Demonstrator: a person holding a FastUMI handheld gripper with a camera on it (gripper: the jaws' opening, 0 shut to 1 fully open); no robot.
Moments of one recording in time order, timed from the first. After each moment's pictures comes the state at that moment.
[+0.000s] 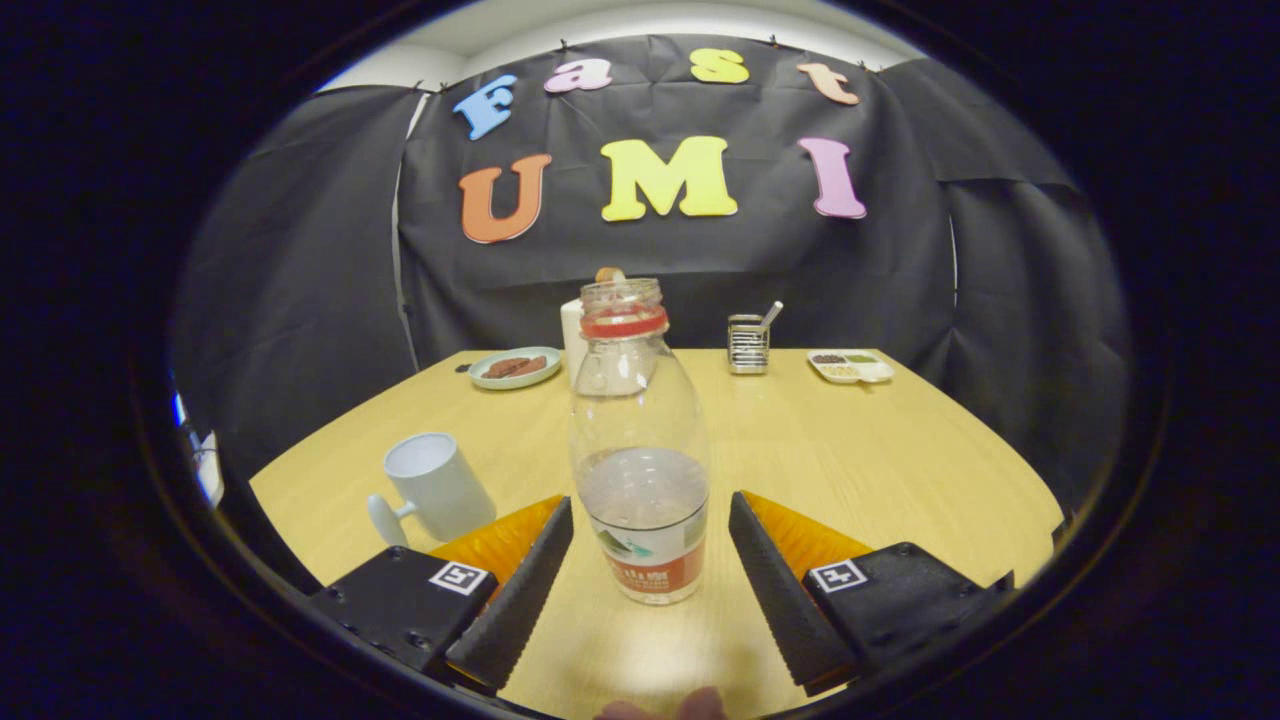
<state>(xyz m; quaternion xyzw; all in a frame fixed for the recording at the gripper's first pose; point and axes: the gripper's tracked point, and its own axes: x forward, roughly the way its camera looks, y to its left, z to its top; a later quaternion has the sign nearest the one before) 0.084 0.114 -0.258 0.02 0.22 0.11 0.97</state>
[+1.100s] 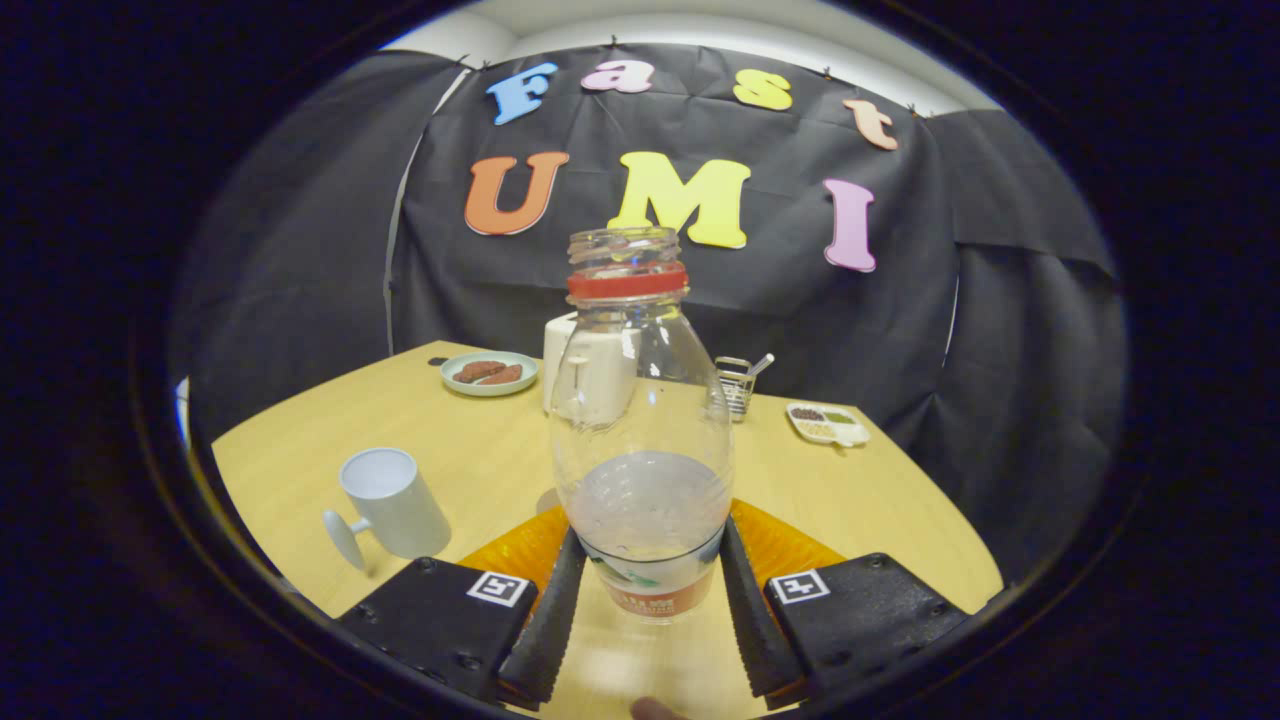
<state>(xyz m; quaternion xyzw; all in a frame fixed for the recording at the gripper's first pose) 0.124 0.107 -0.218 -0.10 0.19 0.09 0.97</state>
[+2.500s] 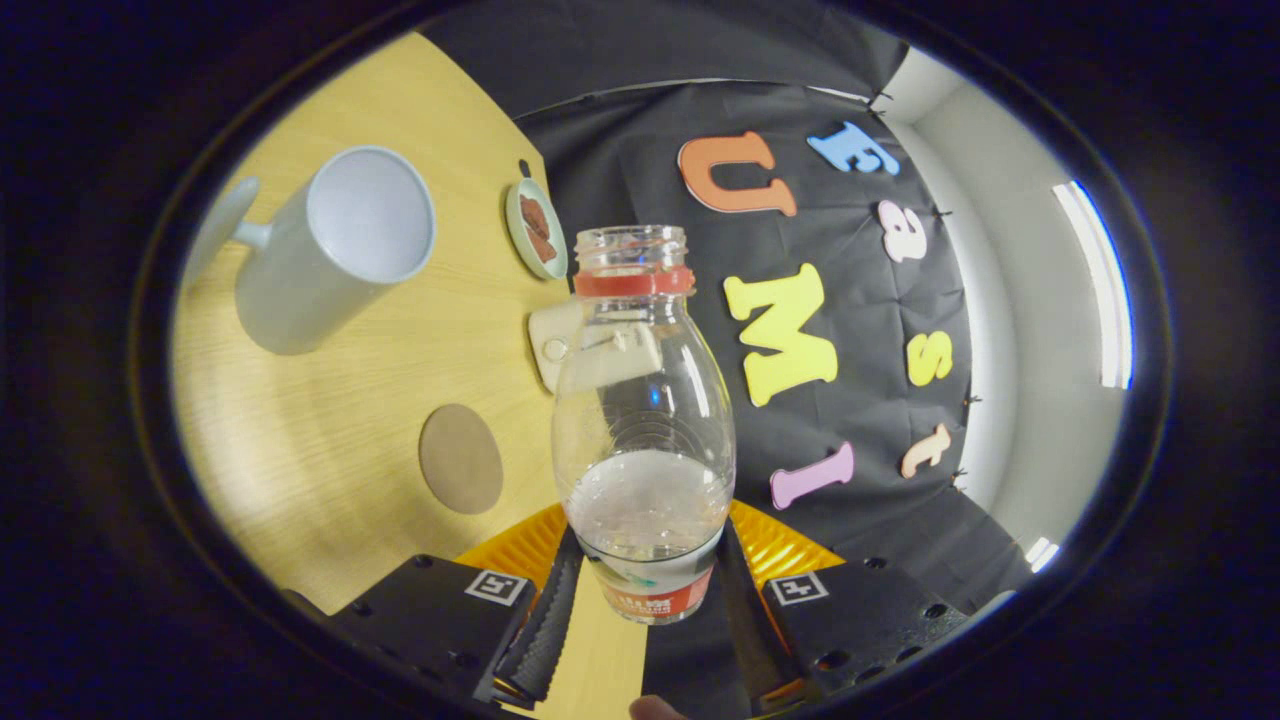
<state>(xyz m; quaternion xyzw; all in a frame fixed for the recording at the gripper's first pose) 0.169 0.153 -0.225 -0.63 0.07 0.03 0.77</state>
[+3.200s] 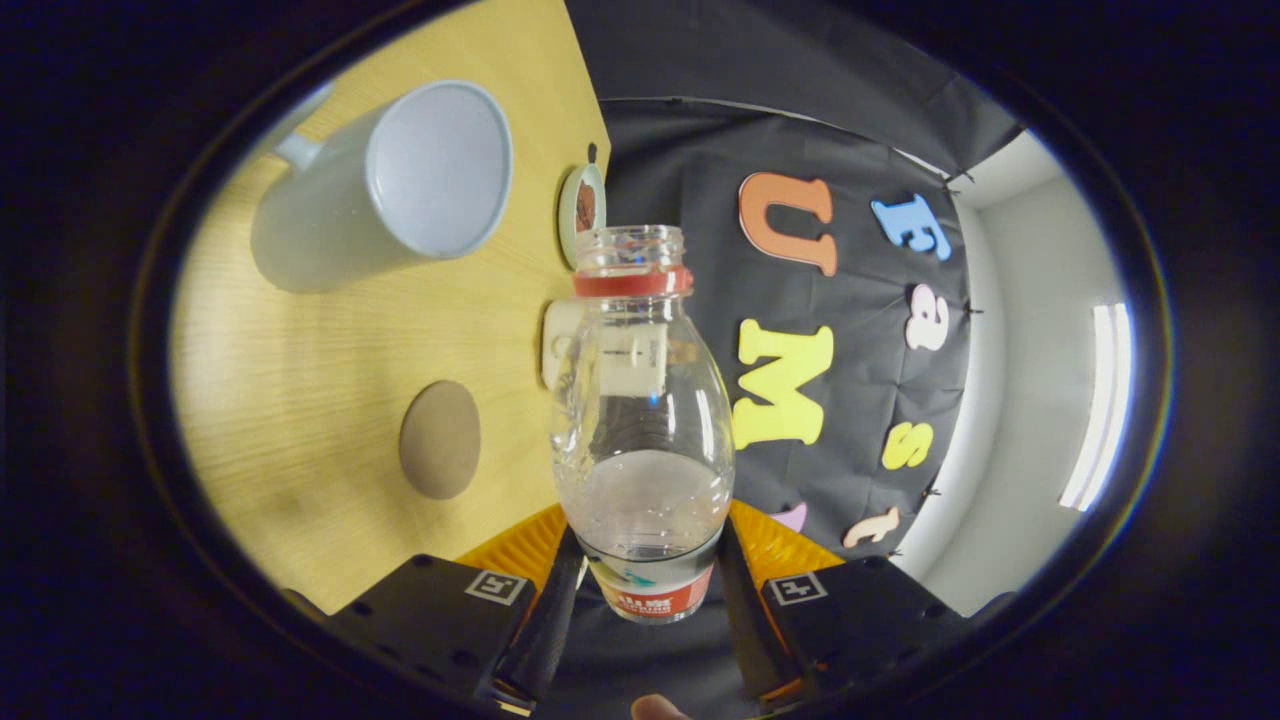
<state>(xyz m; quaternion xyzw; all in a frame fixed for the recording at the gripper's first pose) 0.172 0.177 -0.215 -0.73 0.03 0.04 0.68</state>
